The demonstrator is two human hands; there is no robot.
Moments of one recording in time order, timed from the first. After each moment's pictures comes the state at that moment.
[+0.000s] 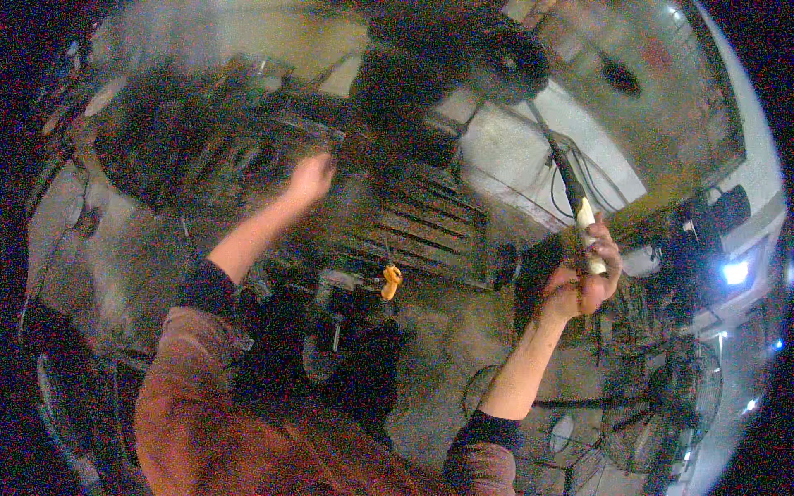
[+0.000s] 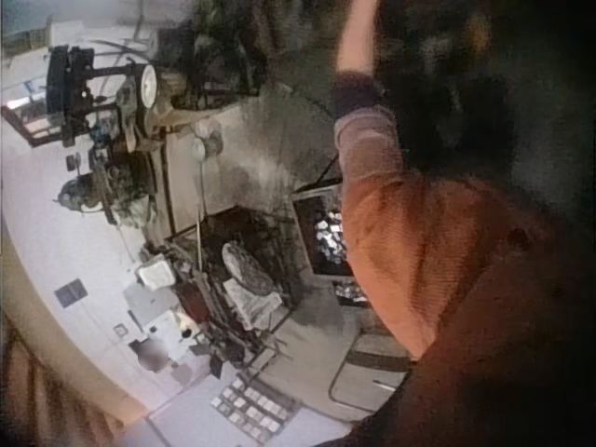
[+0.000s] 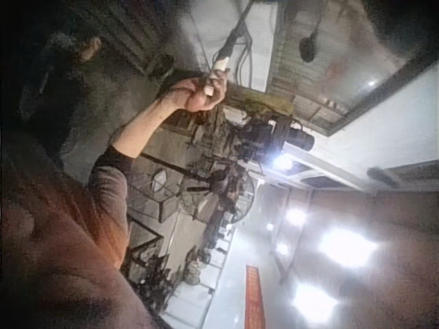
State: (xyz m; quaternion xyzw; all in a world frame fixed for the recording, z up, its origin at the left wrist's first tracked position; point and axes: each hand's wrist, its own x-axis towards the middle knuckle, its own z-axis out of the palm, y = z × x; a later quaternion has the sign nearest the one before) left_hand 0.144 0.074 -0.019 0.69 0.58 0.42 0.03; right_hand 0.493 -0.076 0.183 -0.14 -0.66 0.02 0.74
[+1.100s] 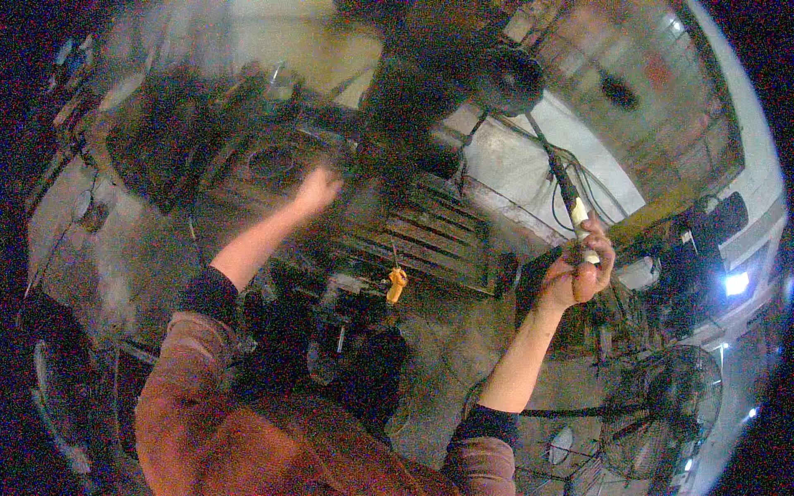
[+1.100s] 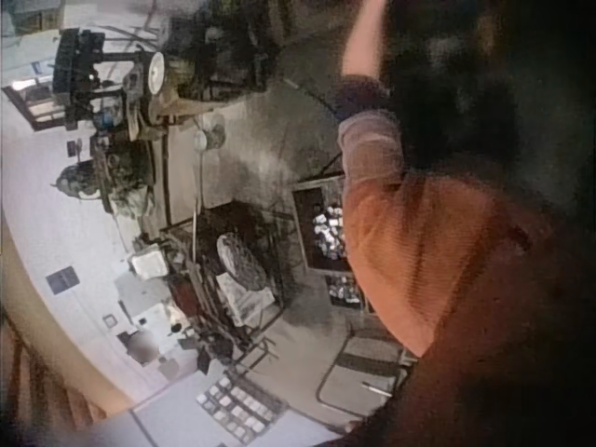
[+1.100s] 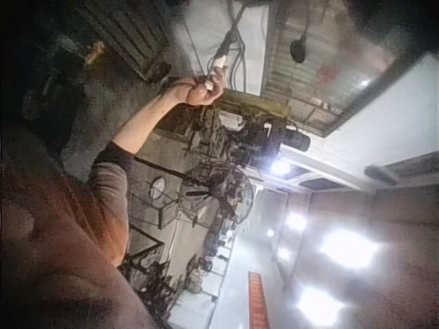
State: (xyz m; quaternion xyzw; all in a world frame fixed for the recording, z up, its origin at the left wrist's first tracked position) left_hand 0.136 0.051 -0.020 0.65 0.61 0.40 0.20; right_hand 0.493 -0.076 0.185 -0.12 -0.65 0.03 0.75
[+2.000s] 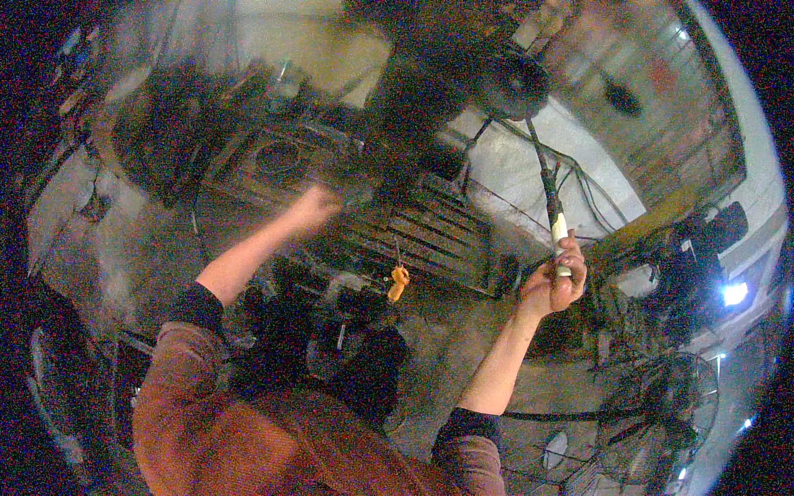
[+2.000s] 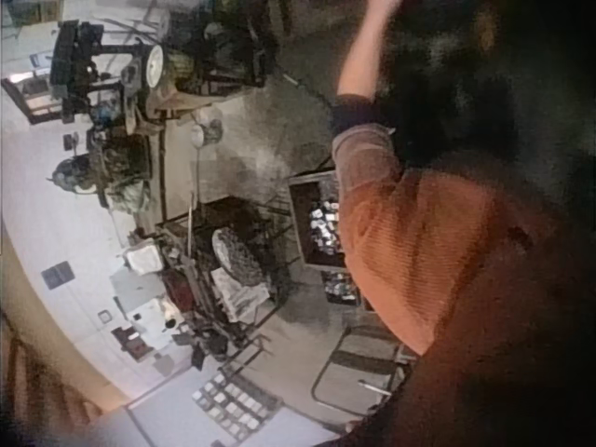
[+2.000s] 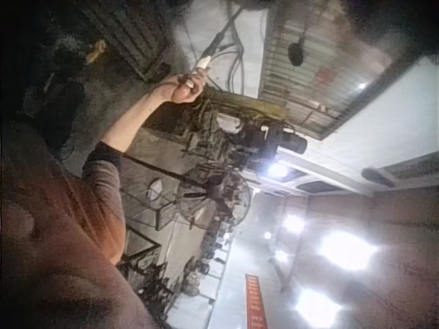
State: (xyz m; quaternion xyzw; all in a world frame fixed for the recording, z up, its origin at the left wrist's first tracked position) left_hand 0.114 0.007 -0.007 0.69 0.52 0.38 0.33; right_hand 0.483 -0.081 0.177 -0.11 -0.64 0.07 0.76
